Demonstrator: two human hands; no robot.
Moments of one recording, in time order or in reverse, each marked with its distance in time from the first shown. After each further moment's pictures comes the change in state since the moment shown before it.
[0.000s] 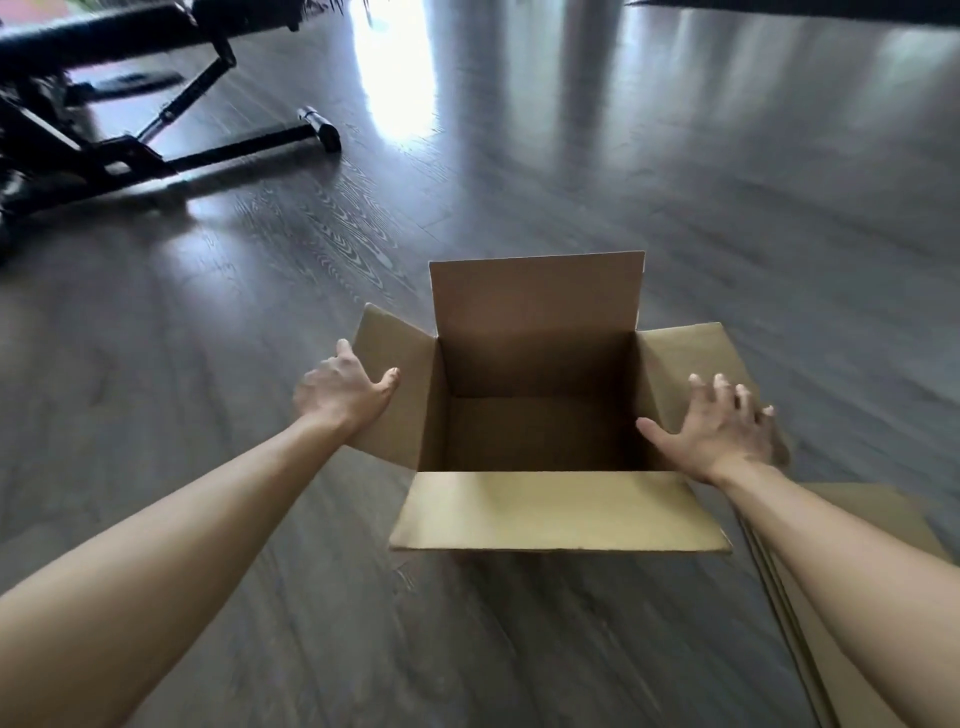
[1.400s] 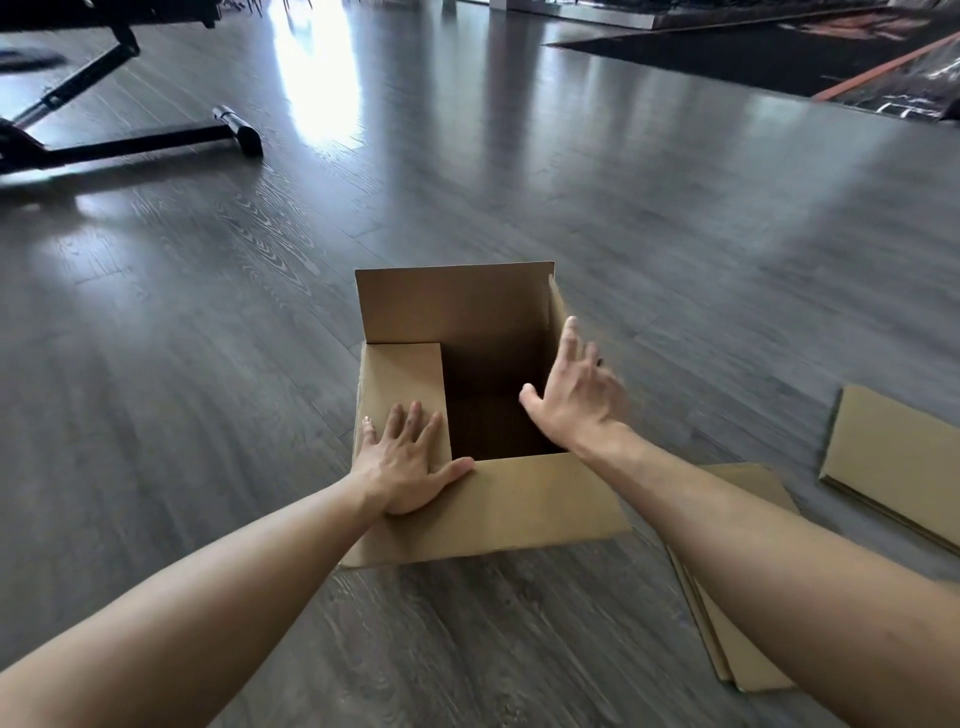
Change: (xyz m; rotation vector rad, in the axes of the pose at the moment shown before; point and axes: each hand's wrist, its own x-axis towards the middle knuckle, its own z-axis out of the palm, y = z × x) left_hand -0.086 0.061 0.072 0.113 -0.450 0.613; right_hand -0.043 -0.080 -0.064 0.144 0.216 -0.092
